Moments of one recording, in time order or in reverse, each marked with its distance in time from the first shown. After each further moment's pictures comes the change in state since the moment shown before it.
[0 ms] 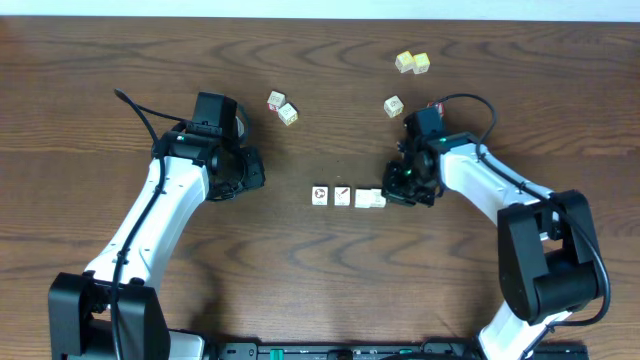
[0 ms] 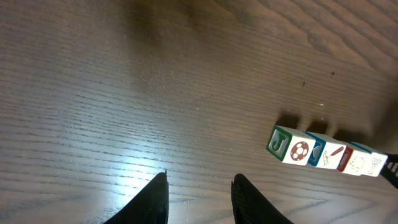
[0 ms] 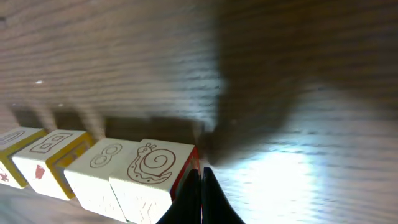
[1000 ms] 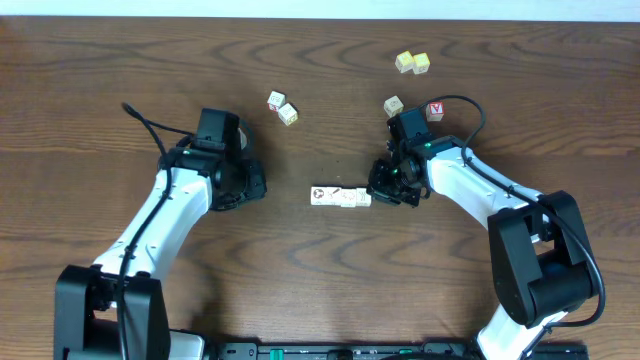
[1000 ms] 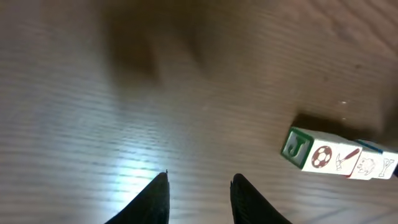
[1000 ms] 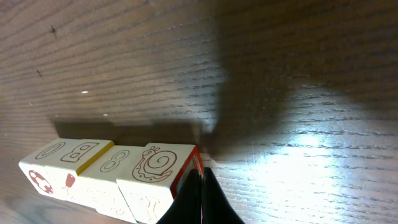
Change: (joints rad) left arm 0.000 0.002 -0.132 0.146 0.024 0.000; right arm 0.063 0.000 0.000 0.078 -0.010 0.135
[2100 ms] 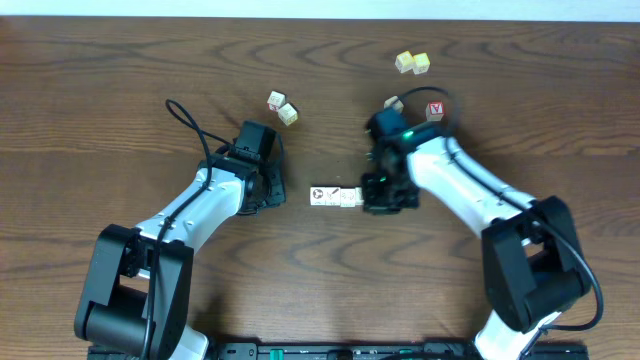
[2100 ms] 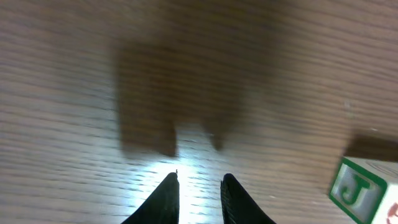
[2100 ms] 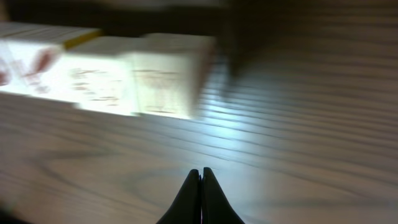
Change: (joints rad) left arm -0.138 0.131 -0.044 0.139 -0.182 -0.040; right arm 0.130 0.002 0.156 -0.358 0.111 -0.214
